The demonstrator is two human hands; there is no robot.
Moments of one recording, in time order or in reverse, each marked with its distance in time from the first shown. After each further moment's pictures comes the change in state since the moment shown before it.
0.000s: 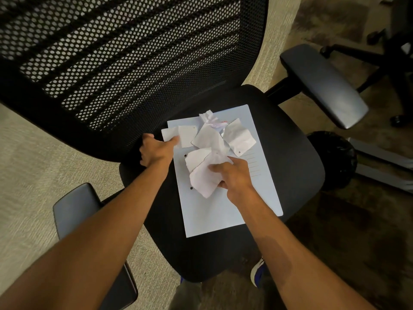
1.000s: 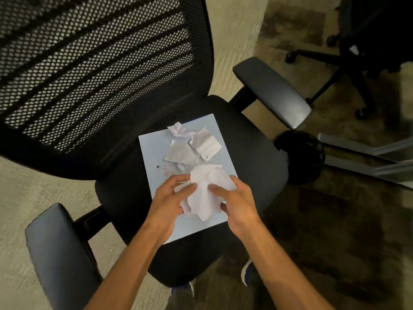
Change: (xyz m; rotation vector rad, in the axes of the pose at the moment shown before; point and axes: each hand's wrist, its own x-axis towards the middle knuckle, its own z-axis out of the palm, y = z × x) left_hand -0.158 -0.011 -0.028 -0.411 -0.695 -0.006; right_hand -0.060 0.012 -0.073 0.114 0.035 -0.063
